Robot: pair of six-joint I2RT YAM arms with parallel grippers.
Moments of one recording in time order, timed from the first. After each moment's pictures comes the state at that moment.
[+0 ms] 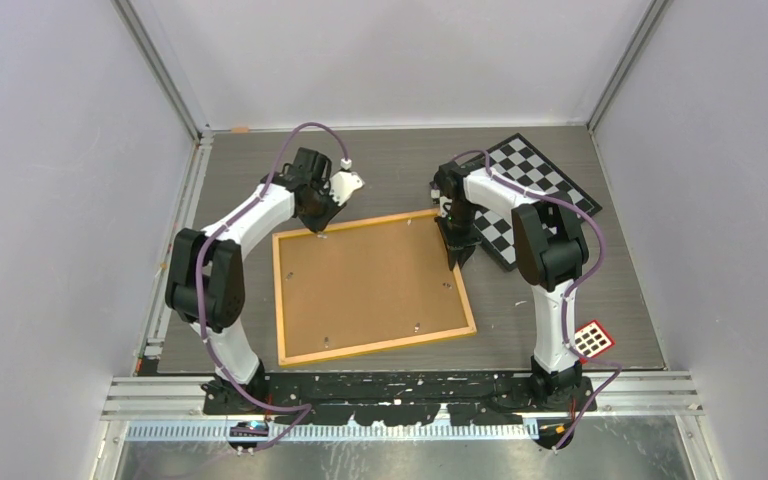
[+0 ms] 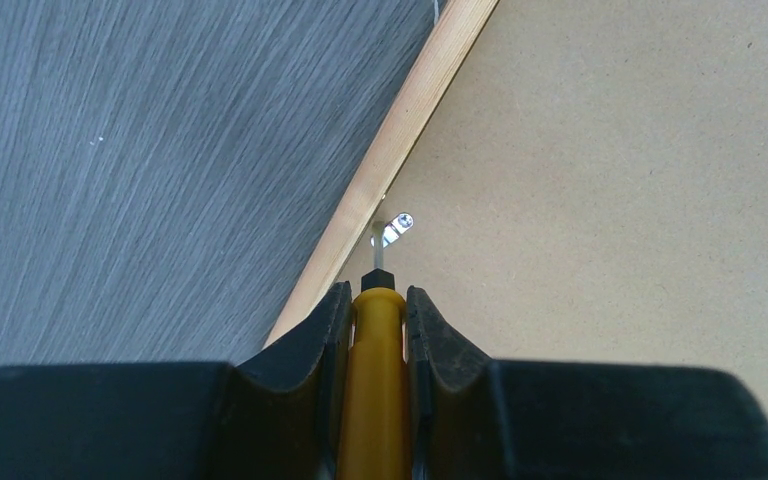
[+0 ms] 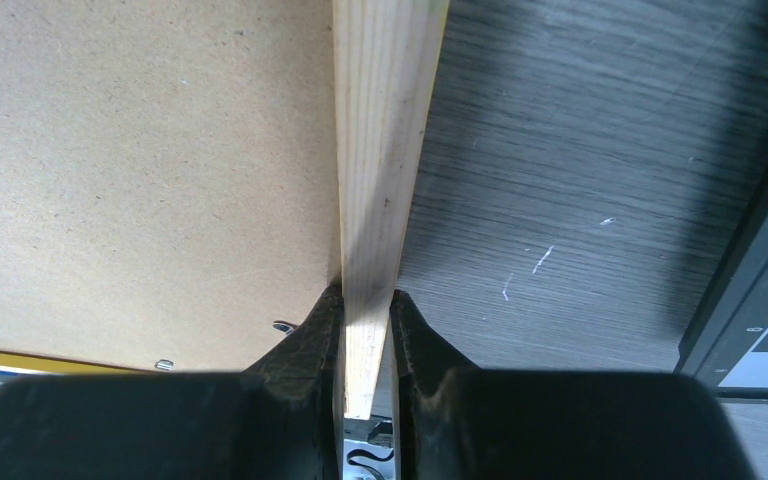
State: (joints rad) left arm -0.34 1.76 1.34 -0.64 0.10 0.58; right arm 0.41 2.12 1.59 -1.10 -0.12 0.17
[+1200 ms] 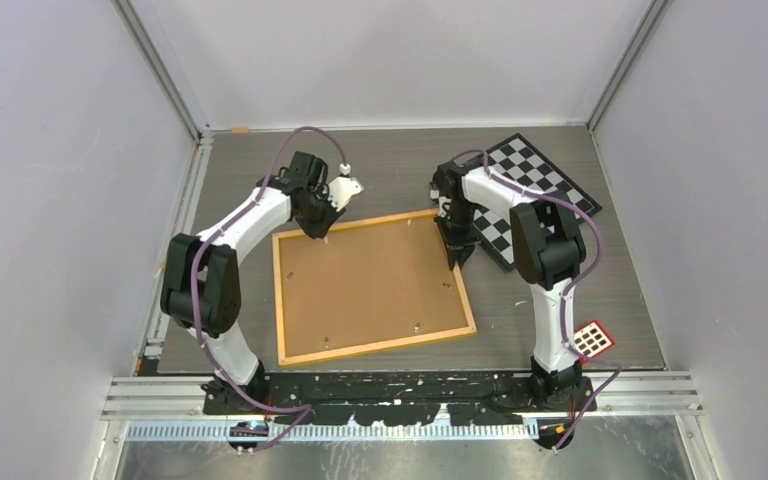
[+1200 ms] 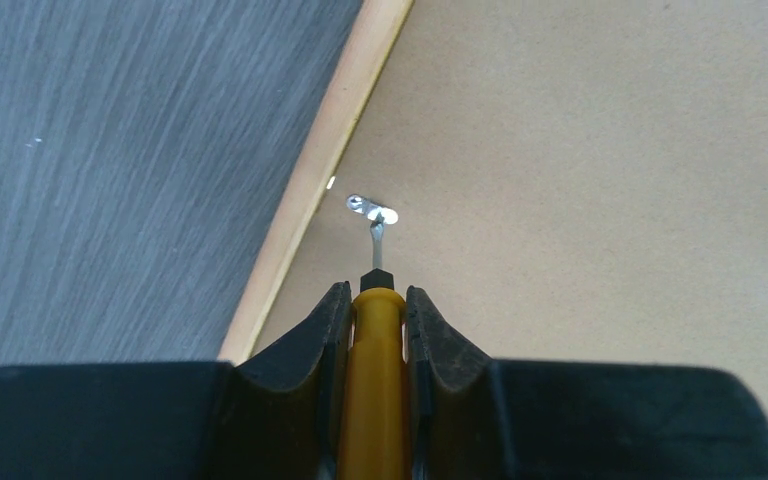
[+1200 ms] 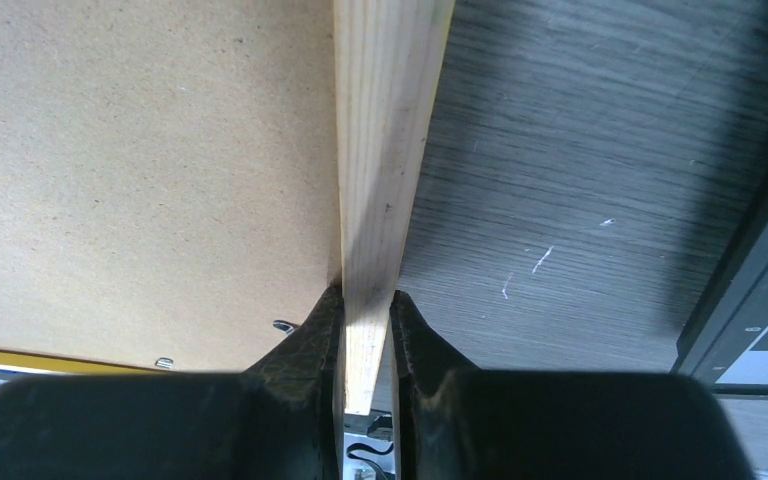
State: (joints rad) left arm -0.34 1.73 1.30 -0.67 0.17 0.61; right arm 0.41 2.13 1.60 -1.12 -0.12 0.17
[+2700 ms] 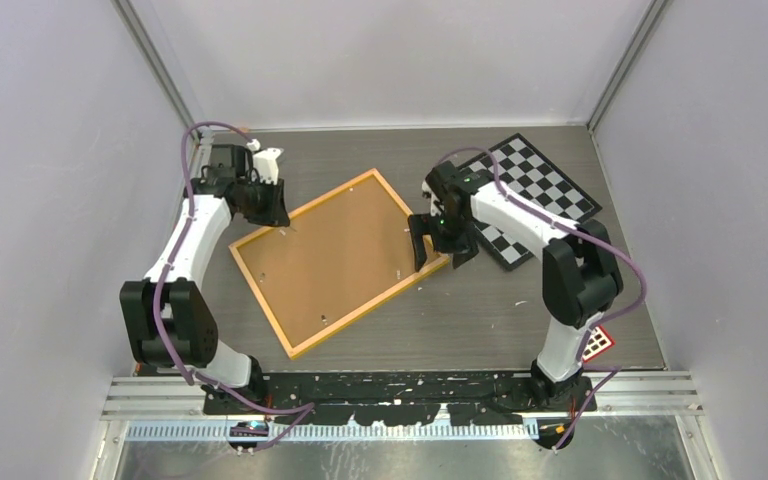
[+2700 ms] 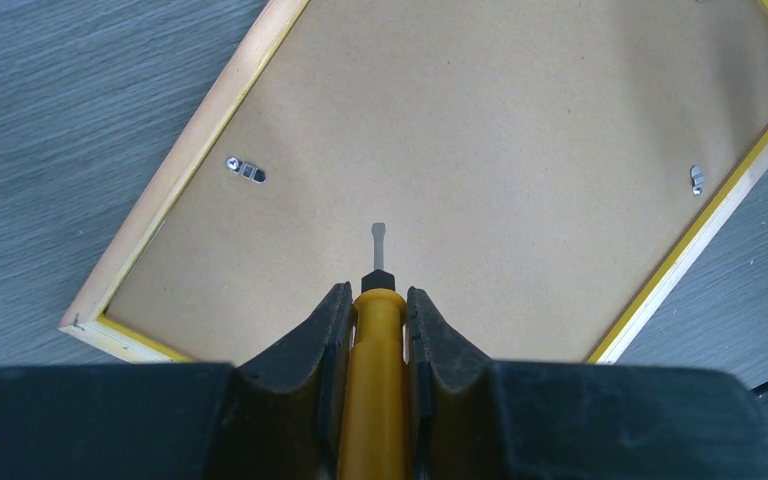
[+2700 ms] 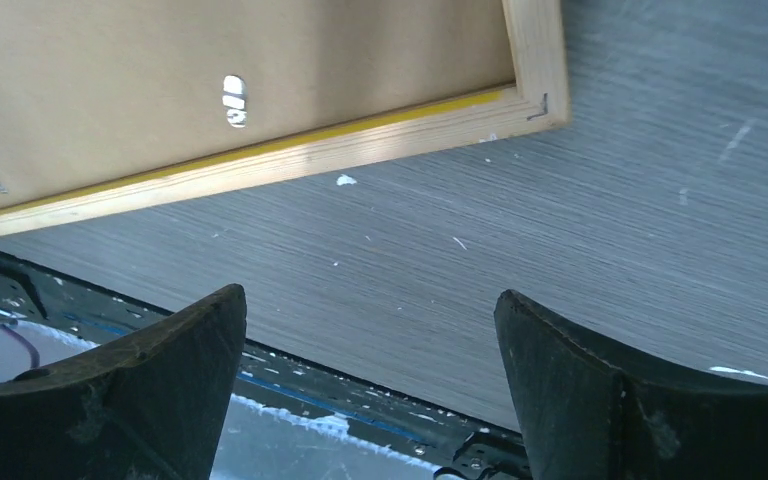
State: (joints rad) left arm -0.01 1.50 1.27 -0.74 0.38 0.17; right arm 0.53 1.78 1.44 -0.98 -0.19 0.34
